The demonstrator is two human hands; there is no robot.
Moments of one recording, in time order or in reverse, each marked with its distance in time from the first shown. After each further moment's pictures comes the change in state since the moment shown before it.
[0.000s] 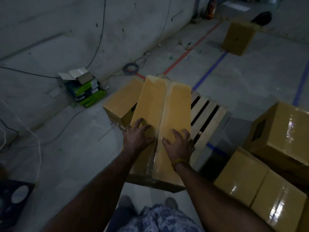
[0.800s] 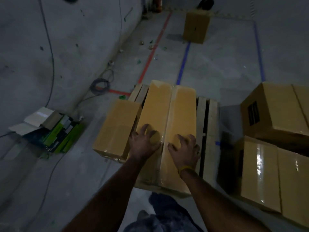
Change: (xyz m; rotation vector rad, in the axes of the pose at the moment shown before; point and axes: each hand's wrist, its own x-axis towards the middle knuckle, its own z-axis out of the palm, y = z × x) left_hand 0.301 -0.145 -0.038 0.003 -0.194 0.405; right_hand 0.170 -0.205 0.105 0.002 0.141 0.383
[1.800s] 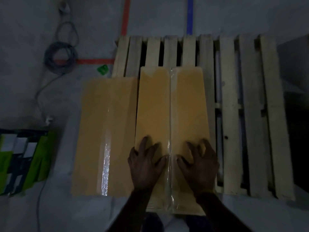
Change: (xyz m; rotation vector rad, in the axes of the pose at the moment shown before) left_hand 0.308 -0.240 0.323 -0.078 0.015 0.002; right_hand 0.230 -0.015 0.432 -0.028 -0.032 0.072
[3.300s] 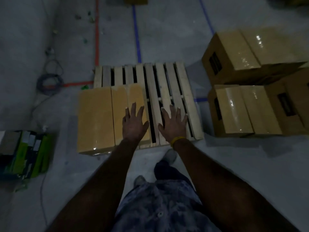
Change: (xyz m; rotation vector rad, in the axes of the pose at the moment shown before) left_hand -0.280 0.168 -0.280 0.037 -0.061 0.292; right_hand -0.291 -0.020 -0.355 -0.268 -0.042 -0.062
